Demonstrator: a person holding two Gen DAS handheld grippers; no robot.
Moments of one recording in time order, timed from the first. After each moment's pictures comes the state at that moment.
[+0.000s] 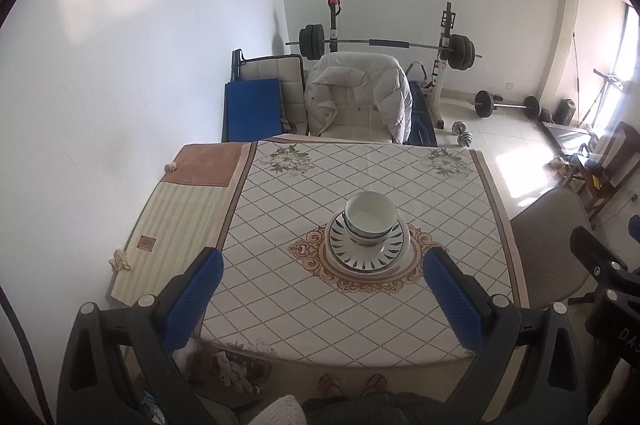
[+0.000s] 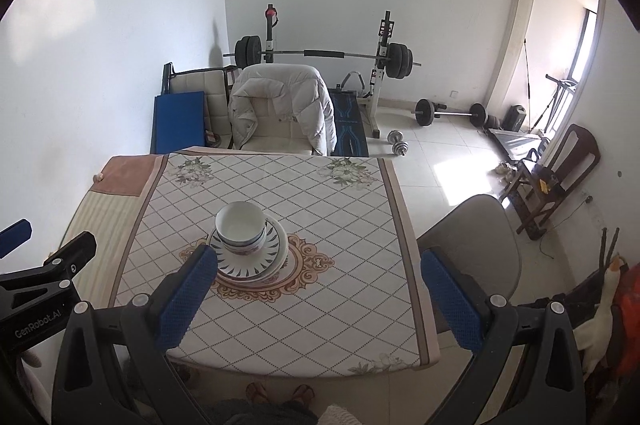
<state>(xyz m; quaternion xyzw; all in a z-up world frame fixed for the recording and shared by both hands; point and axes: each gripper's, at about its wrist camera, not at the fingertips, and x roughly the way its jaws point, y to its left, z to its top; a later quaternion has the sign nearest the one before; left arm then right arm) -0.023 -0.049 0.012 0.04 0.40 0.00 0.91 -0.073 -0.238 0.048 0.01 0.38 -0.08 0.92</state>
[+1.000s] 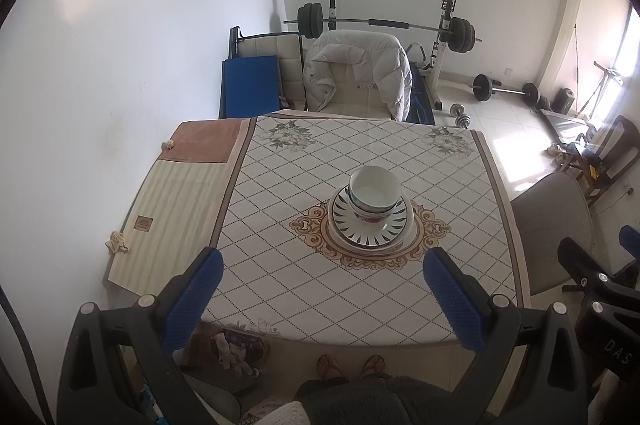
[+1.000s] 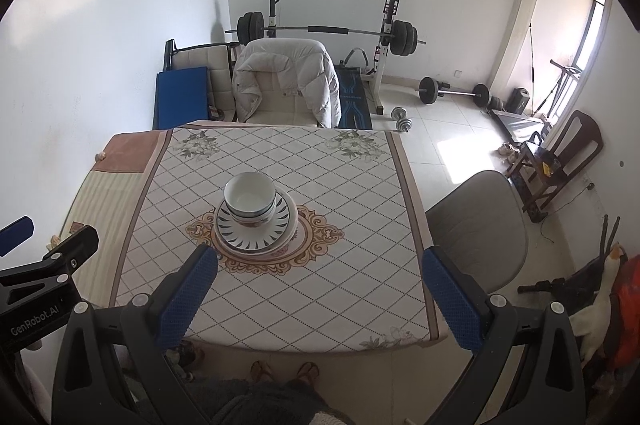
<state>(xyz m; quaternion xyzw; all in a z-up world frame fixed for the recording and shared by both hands) -0.029 -0.031 -0.004 0.03 0.44 0.00 0.90 -0.073 -0.214 0.021 0.01 0.43 -0.07 0.90</state>
